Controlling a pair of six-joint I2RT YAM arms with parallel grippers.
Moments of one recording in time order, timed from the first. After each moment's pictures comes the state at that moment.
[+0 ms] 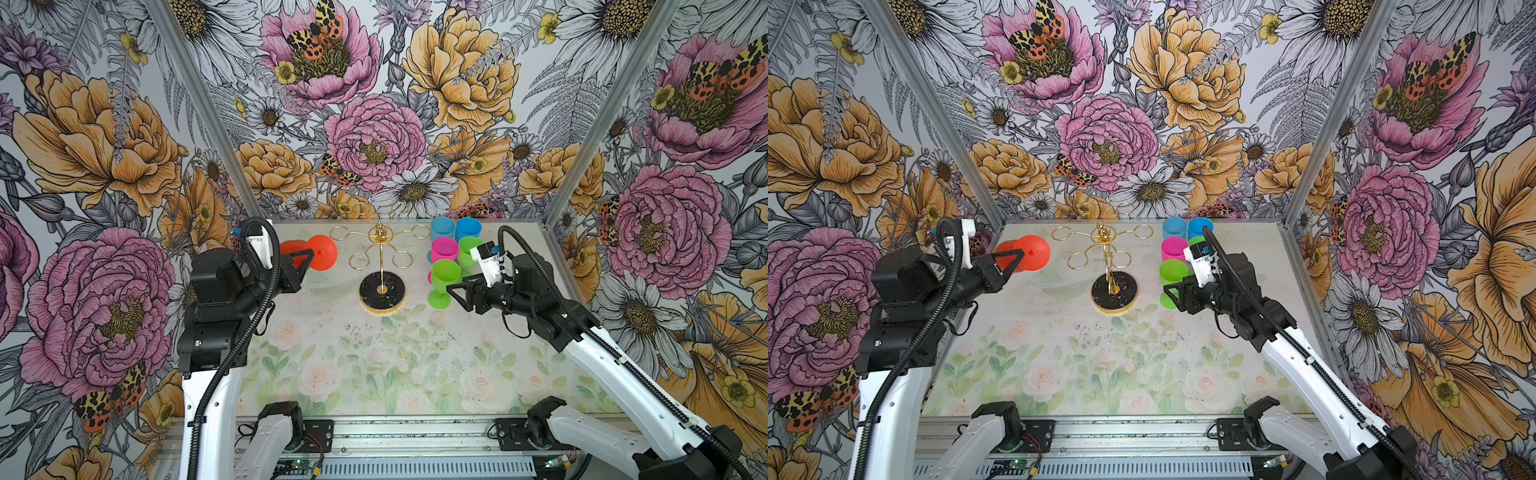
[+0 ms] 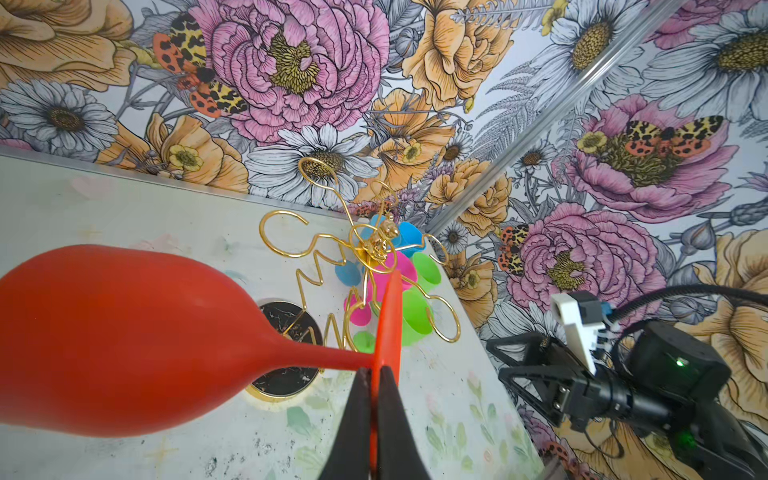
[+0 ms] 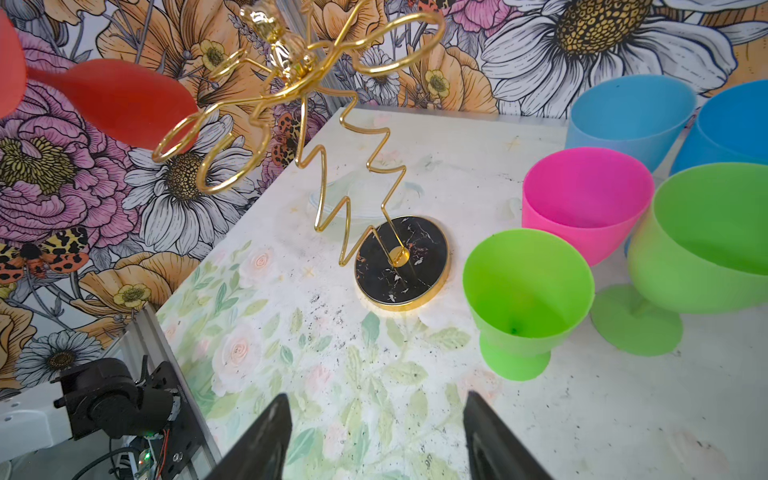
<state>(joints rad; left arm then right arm) 0.08 0.82 1.23 -0.68 0.65 -0.45 0.45 1.02 0.97 -0.48 -0.39 0.21</state>
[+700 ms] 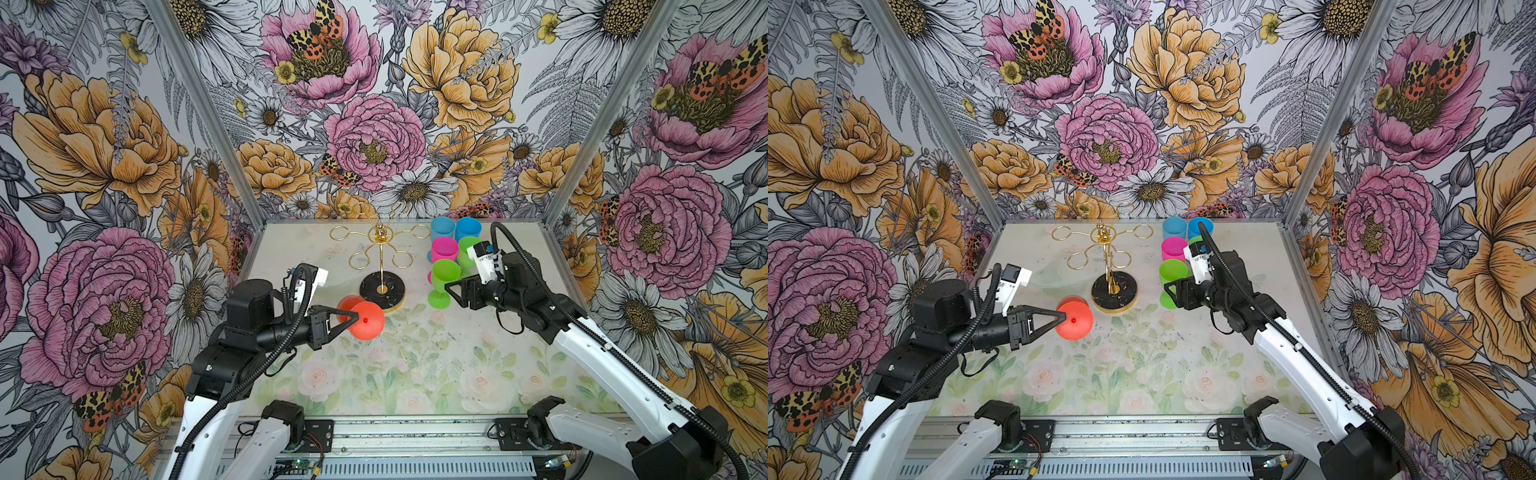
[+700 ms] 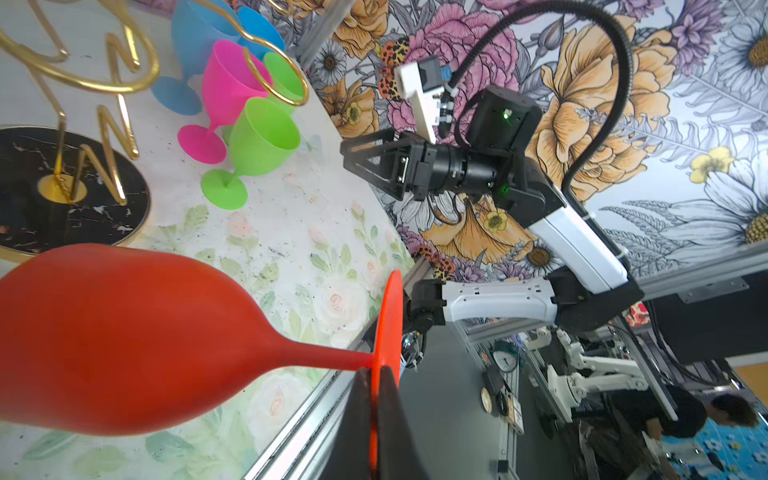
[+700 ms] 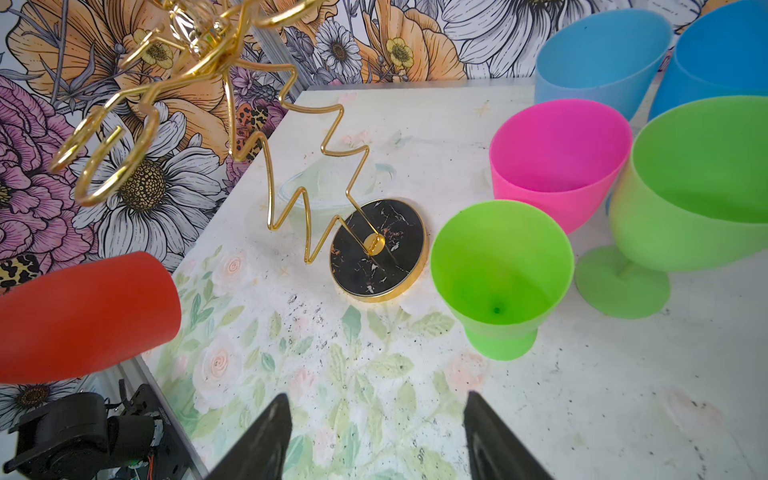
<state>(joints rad) -0.30 0.69 1.06 -0.84 0.86 -0.46 0.45 1.09 0.97 -0.47 -0.33 0.27</state>
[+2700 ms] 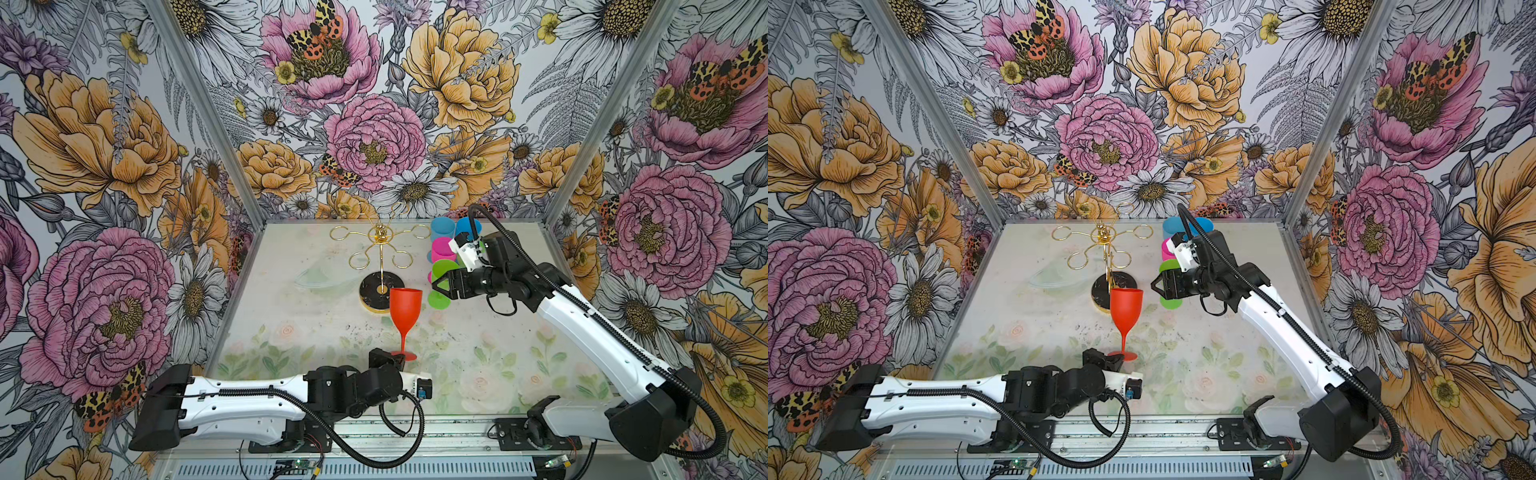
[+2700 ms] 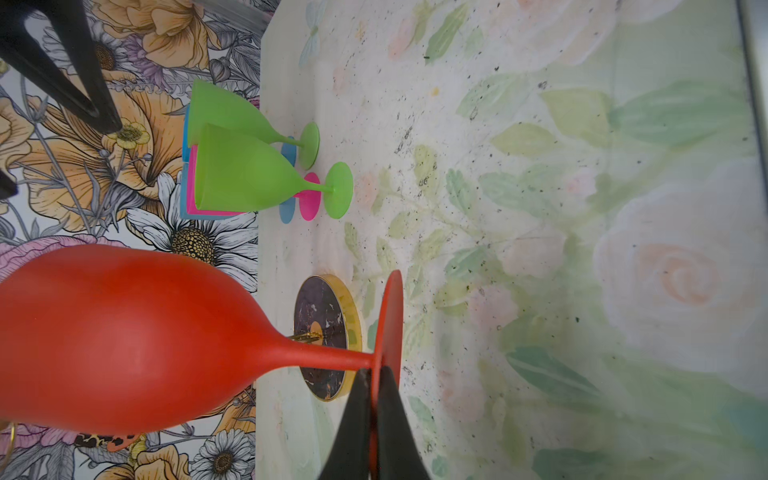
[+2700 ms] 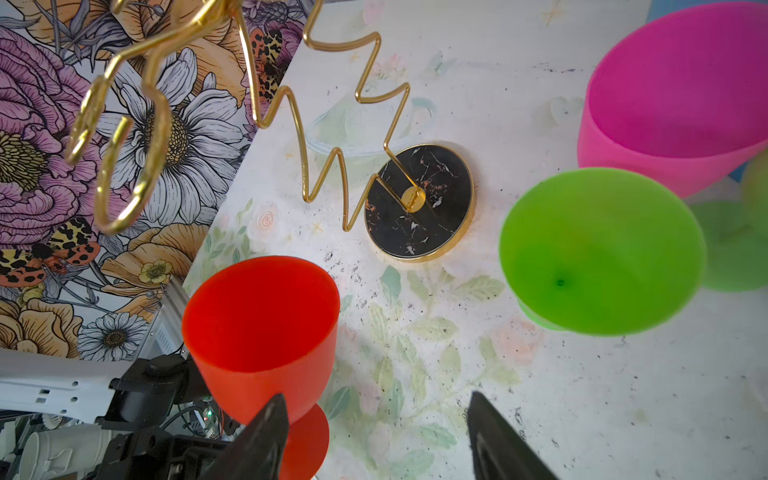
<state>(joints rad) -1.44 1.00 0.61 -0.30 -0.64 0.73 0.48 1.31 1.28 -0.75 -0.45 0.28</state>
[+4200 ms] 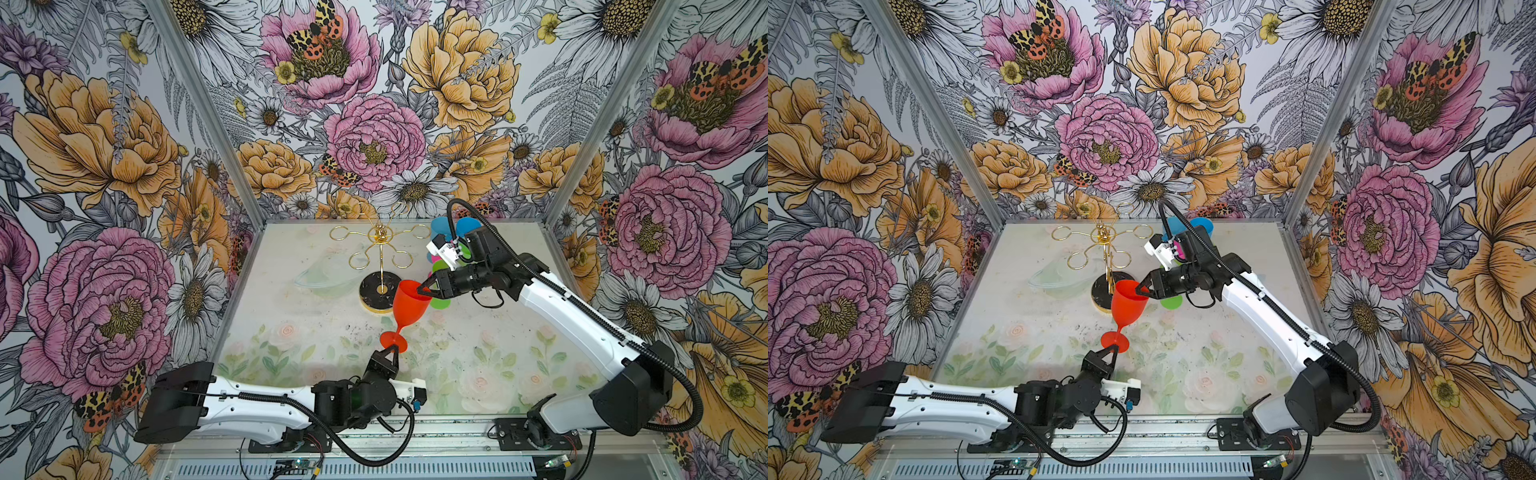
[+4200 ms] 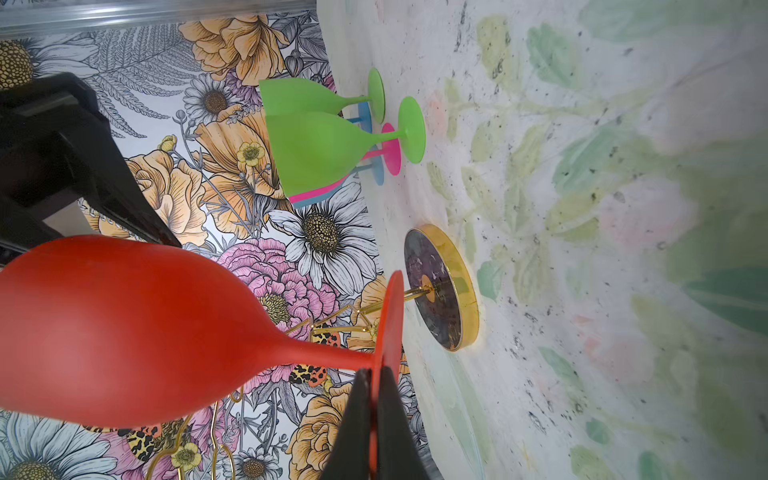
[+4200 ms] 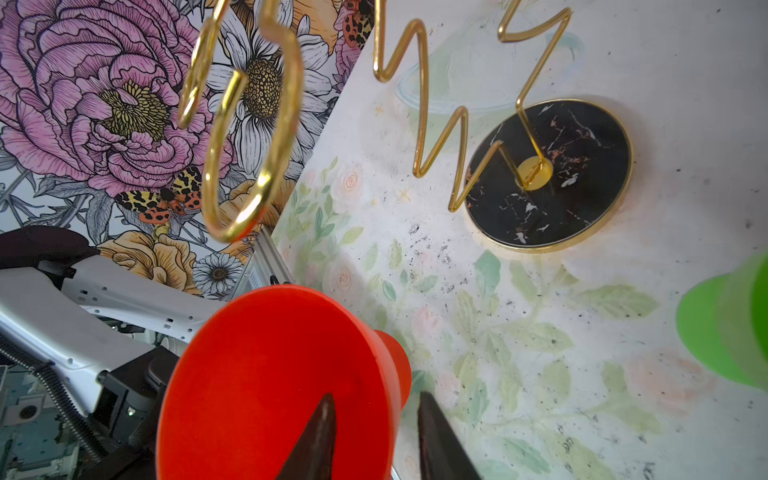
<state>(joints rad) -1.49 1.04 0.40 0.13 -0.97 1.26 0.52 1.44 1.35 -0.75 -0.72 0.28</state>
